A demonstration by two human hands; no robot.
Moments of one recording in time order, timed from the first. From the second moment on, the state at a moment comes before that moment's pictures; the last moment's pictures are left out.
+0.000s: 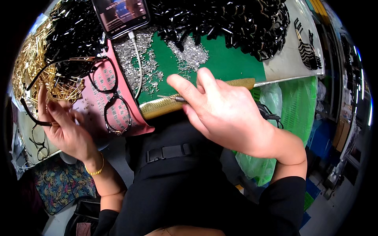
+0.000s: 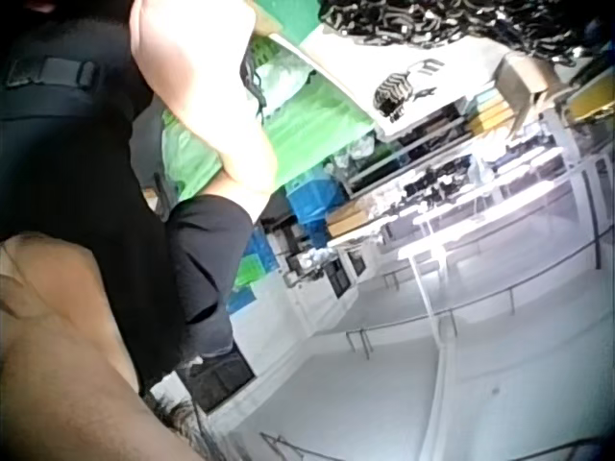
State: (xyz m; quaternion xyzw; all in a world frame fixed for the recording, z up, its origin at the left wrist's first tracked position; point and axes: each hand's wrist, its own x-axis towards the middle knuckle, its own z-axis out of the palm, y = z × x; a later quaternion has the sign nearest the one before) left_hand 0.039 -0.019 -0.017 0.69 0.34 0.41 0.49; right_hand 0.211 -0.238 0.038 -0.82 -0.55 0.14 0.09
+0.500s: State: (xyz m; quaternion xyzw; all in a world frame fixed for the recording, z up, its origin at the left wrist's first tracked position) left_hand -0.016 -0.035 -0.038 0.76 0.36 0.35 0.41; right_hand 0.217 -0.226 0.025 -0.80 -0.59 0.13 0.04
